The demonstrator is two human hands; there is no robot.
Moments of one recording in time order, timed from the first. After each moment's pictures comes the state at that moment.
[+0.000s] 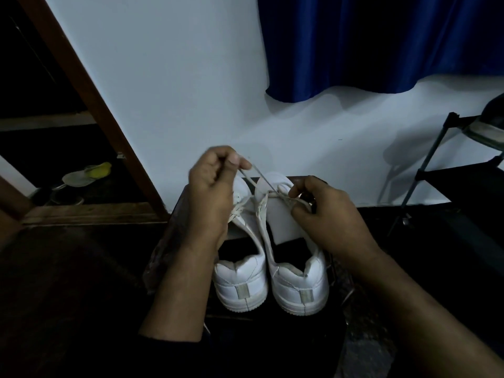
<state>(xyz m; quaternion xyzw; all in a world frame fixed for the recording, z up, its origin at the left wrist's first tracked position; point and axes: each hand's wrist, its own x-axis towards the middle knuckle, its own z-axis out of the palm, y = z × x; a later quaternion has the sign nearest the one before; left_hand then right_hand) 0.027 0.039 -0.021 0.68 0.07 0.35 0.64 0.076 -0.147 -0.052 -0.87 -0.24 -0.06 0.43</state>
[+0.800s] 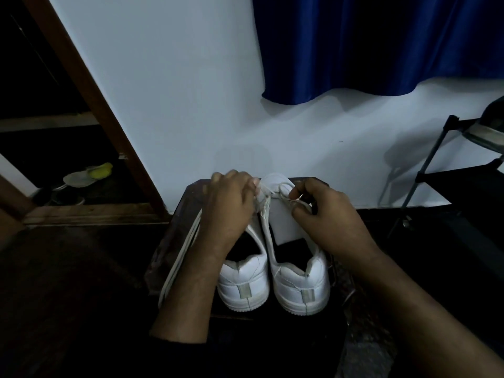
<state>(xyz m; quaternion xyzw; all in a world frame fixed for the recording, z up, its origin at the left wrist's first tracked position) 0.025 0.041 -0.037 0.94 0.09 0.28 0.19 0.077 -0.145 -0.054 -0.86 -0.25 -0.06 0.44</state>
